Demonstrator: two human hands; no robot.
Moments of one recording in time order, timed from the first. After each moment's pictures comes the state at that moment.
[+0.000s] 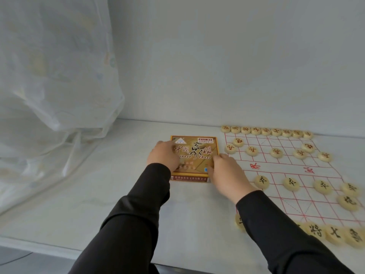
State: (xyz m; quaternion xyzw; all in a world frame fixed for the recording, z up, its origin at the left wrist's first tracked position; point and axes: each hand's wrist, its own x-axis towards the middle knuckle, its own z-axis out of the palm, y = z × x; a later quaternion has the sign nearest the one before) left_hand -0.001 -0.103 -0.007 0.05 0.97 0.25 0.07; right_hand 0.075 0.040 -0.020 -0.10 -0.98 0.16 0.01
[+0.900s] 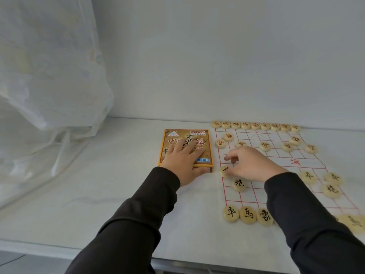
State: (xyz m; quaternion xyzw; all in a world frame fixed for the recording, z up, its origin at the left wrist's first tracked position) left_hand 0.023 -0.067 -0.024 0.34 0.94 0.02 0.05; right_hand 0.097 0.110 0.012 -0.10 -0.97 0.19 -0.09
